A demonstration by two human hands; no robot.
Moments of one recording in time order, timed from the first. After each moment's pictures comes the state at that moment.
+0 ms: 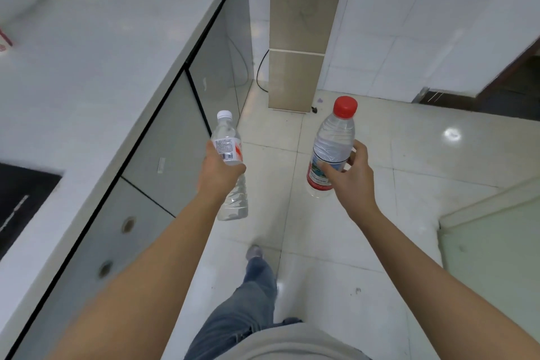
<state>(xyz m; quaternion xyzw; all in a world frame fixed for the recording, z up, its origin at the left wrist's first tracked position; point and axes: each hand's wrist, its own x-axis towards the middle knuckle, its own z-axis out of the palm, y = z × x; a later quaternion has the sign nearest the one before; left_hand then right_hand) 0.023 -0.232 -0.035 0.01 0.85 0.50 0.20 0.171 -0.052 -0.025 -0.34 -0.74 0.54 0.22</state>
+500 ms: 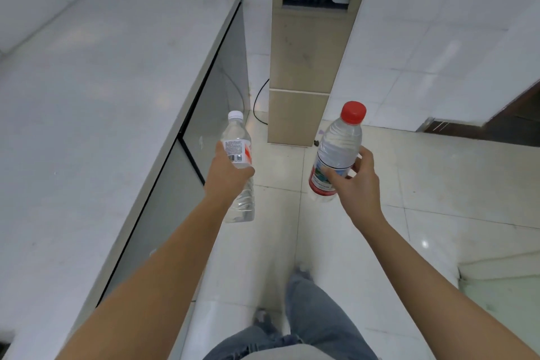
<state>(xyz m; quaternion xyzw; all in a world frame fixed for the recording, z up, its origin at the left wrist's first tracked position) -0.198 -0.120 -0.018 0.06 0.85 0.49 0.20 -0.041 0.043 -0.010 -0.36 -0.73 0.53 0.25</state>
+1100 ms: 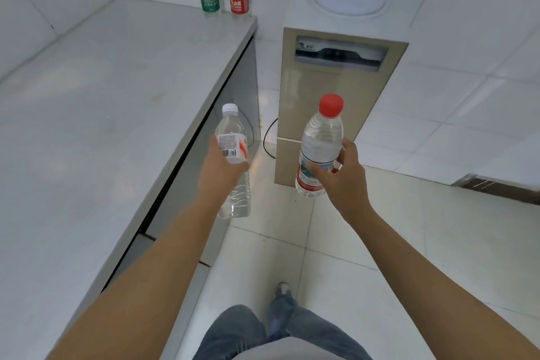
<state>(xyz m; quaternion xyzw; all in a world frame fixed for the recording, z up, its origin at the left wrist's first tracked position) -0.415 0.058 -0.008 0.02 0.85 0.51 0.15 -0.286 0.231 0.005 -0.25 -0.79 0.53 0.21</state>
